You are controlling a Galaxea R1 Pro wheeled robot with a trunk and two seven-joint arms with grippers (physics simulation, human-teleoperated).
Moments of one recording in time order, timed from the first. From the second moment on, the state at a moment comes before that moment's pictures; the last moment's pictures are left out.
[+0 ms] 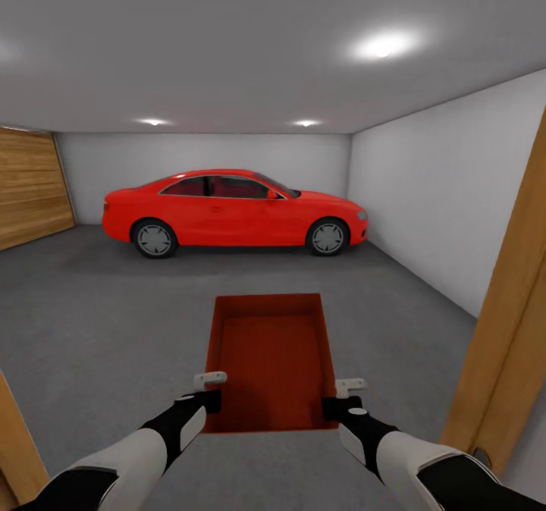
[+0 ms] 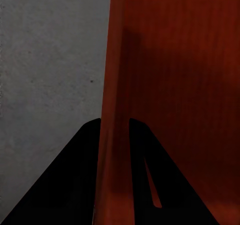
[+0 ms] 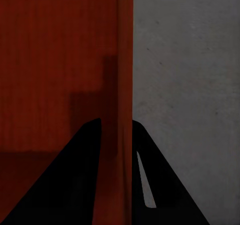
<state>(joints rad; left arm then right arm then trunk) -0.77 -0.10 -0.04 -0.14 0.16 0.10 0.15 -0.80 0.11 0.24 0.02 -0.19 -0.09 -0.13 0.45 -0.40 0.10</state>
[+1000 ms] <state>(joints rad) -0.77 -0.10 -0.04 -0.14 0.16 0.10 0.15 -0.80 0.11 0.24 0.02 -0.19 -0.09 -0.13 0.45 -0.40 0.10</state>
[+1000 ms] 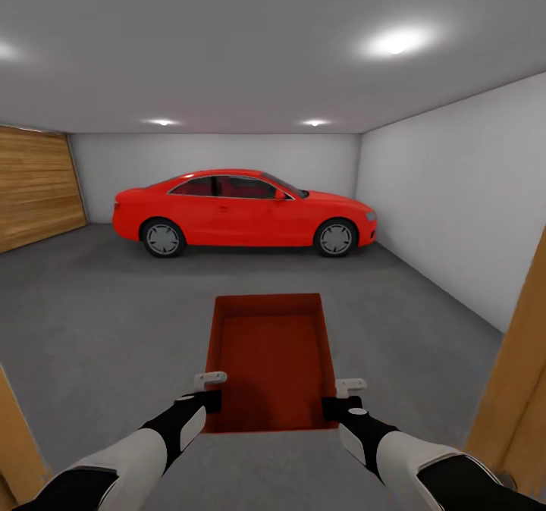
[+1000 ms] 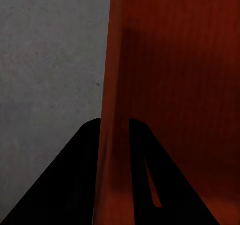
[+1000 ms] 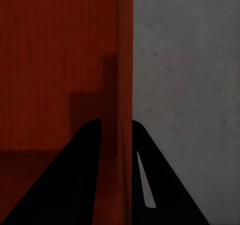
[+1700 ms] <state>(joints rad) -0.77 -0.08 -0.20 -0.13 0.32 0.08 0.15 -0.80 0.12 0.27 0.02 -0.21 -0.09 -0.14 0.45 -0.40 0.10</state>
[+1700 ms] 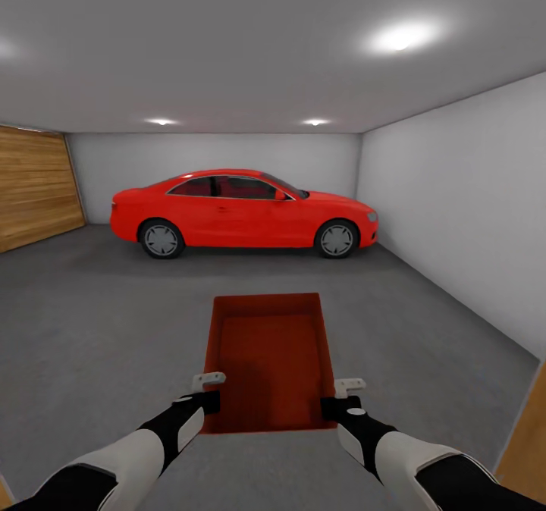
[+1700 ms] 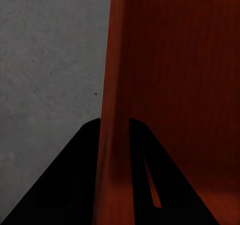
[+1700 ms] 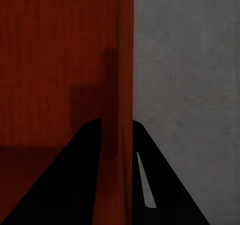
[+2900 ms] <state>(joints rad) -0.77 -0.09 -0.06 -0.13 0.18 0.08 0.15 -0.80 0.12 0.26 0.02 -0.20 -0.09 -0.14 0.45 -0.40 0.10</state>
